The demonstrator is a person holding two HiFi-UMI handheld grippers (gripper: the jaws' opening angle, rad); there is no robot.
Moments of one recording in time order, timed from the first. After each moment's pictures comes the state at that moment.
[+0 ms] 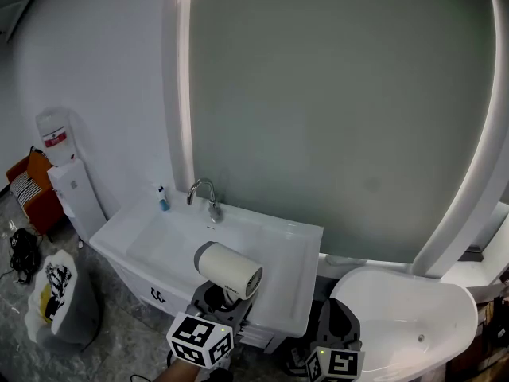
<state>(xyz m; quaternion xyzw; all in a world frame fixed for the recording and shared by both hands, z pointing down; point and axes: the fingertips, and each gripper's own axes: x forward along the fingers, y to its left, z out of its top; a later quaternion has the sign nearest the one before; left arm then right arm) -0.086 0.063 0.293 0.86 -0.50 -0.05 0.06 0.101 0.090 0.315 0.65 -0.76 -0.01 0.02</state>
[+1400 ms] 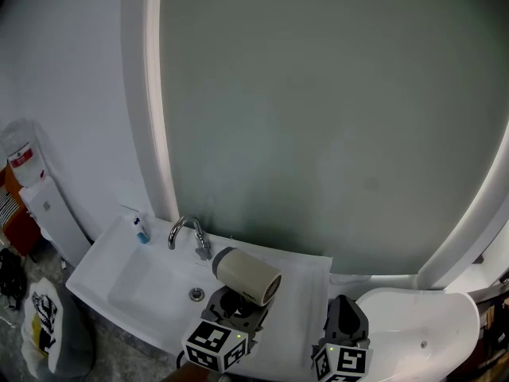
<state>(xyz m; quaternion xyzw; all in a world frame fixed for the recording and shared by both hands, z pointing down) -0.086 -0.154 0.306 0.90 -0.43 -0.03 0.10 0.085 -0.122 0.312 0.69 -0.72 -0.01 0.03</state>
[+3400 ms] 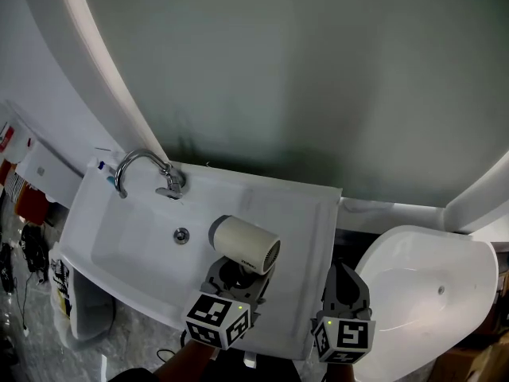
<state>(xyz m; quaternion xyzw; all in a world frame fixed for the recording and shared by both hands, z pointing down) -0.002 -0.212 0.467 0.85 -0.47 0.09 0.22 0.153 -0.185 0.474 0.63 -0.75 0.14 0.12</state>
